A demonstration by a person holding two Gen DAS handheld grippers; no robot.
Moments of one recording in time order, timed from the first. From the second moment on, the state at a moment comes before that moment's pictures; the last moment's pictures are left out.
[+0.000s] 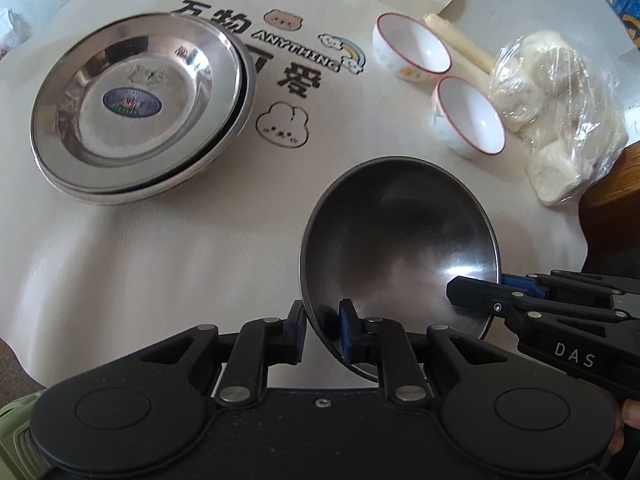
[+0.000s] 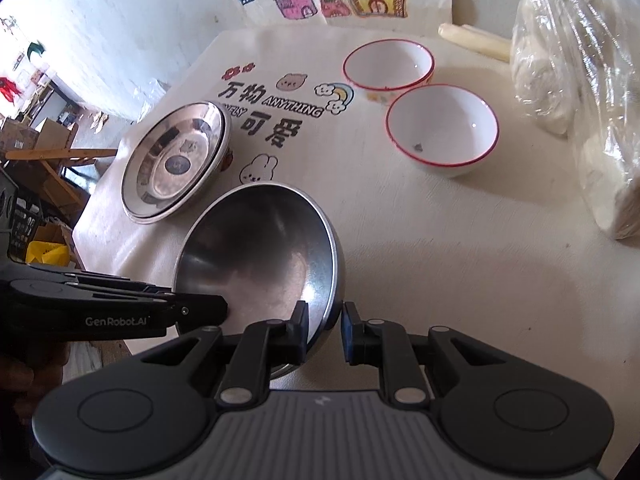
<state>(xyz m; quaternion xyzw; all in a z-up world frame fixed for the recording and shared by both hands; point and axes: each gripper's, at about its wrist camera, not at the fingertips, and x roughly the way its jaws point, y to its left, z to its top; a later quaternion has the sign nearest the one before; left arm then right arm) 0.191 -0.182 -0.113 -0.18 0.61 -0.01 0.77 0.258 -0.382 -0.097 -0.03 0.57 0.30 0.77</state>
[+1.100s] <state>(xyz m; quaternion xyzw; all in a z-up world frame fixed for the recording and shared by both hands) 0.213 -0.185 -0.100 -0.13 0.60 0.01 0.79 0.263 -0.400 -0.103 0.02 0.56 0.28 0.78</state>
